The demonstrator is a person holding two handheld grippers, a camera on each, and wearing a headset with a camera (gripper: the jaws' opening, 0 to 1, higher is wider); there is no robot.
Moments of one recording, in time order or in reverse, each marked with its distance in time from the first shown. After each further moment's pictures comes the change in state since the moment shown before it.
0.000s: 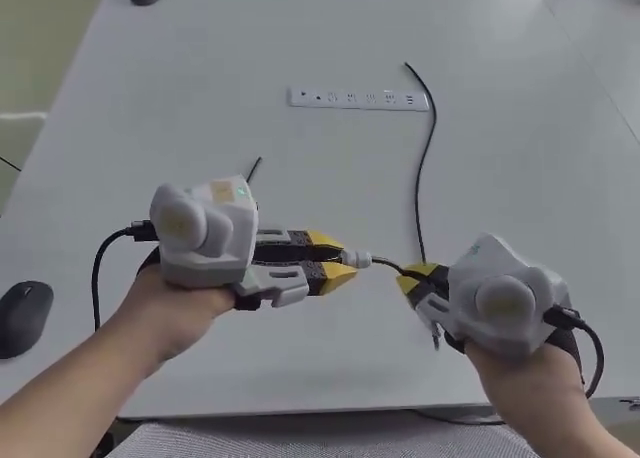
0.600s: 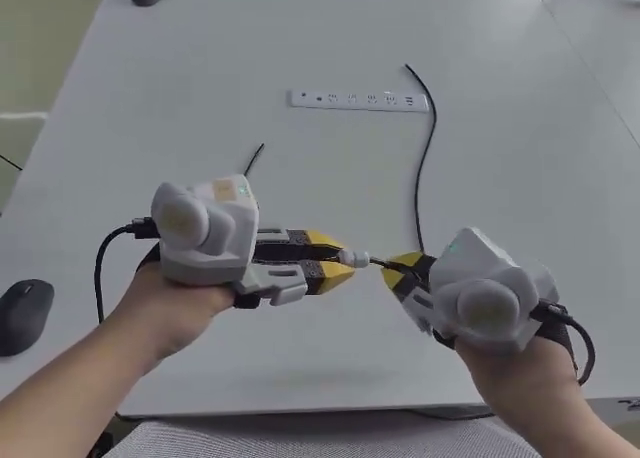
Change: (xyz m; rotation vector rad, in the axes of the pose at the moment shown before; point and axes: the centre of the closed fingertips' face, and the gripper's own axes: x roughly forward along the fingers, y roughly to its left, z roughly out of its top) left arm 0.001 0.000 -0.004 0.012 0.022 0.005; right arm -0.003 0.020 0.028 -0.183 -0.045 0.031
